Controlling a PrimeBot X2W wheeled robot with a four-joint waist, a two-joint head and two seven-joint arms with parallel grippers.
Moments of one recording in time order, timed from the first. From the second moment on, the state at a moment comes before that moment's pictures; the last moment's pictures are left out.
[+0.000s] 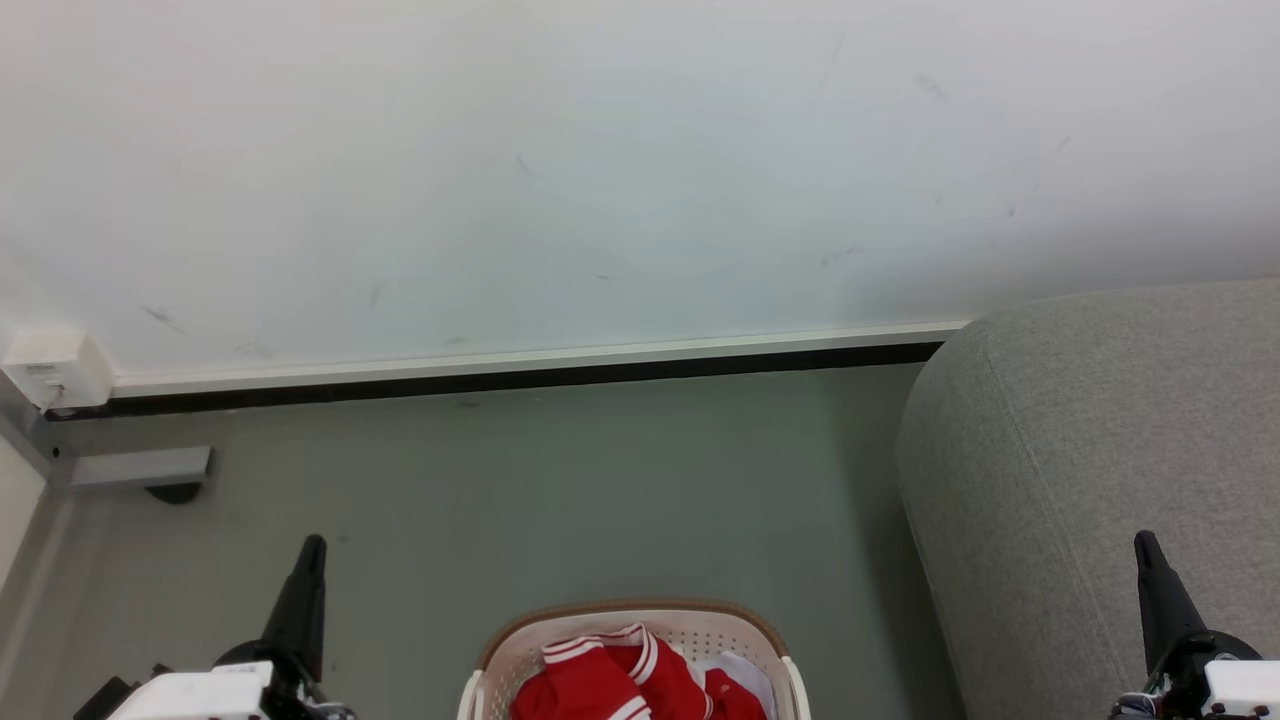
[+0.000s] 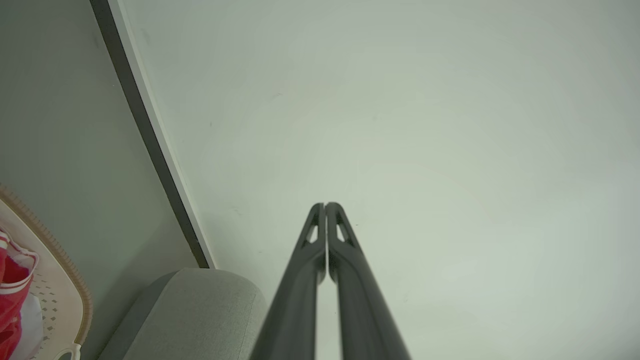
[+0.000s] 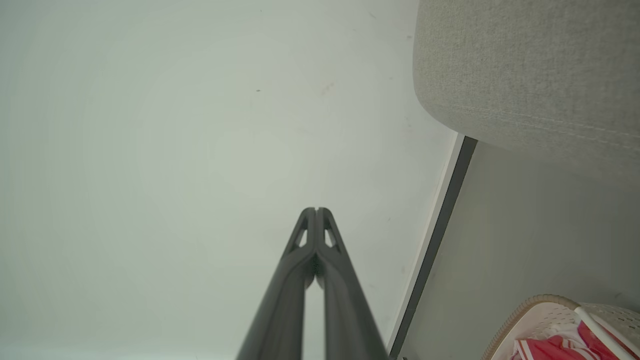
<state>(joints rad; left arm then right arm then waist) -0.11 0.05 0.11 0.25 -1.61 -0.13 0.11 -0.10 -0.05 -0.11 0.25 1.61 0.13 0.11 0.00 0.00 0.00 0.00</state>
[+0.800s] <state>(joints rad) -0.11 0.05 0.11 0.25 -1.61 -0.13 0.11 -0.10 -0.05 -0.11 0.25 1.61 0.13 0.11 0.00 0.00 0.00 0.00</state>
